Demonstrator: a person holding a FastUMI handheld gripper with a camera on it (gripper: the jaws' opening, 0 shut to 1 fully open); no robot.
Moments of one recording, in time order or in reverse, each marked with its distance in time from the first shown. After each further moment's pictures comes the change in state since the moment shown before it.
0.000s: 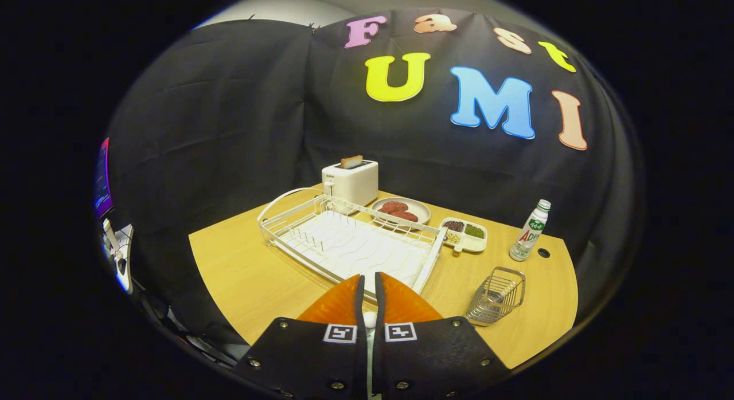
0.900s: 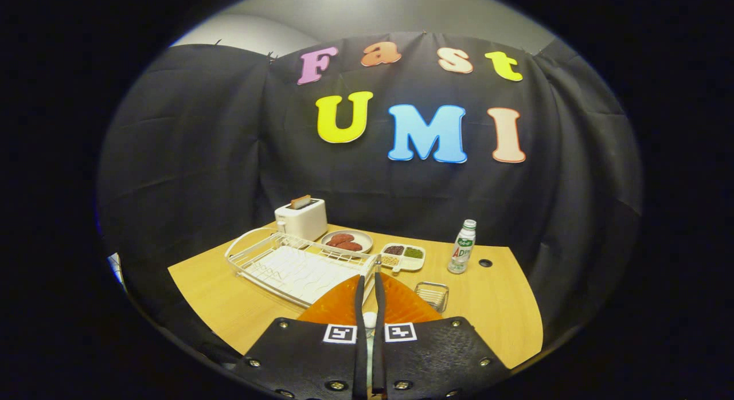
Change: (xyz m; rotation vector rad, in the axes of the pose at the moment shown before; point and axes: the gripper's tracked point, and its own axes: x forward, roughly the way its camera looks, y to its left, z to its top) arm -0.088 -0.069 0.034 0.081 -0.155 -0.195
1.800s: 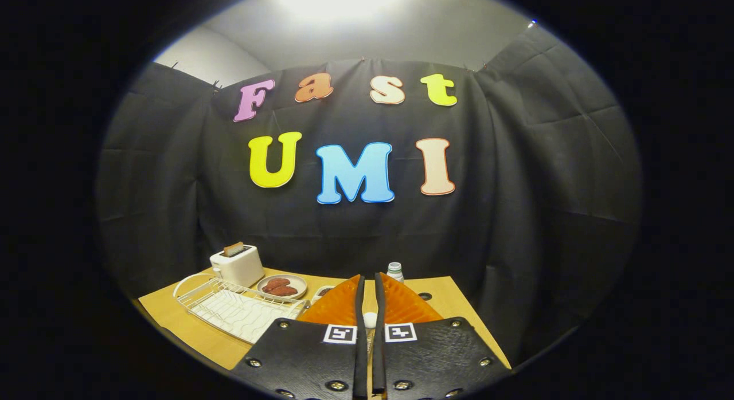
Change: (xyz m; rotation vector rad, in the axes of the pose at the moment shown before) arm -0.021 -0.138 0.083 0.092 -0.198 -0.291
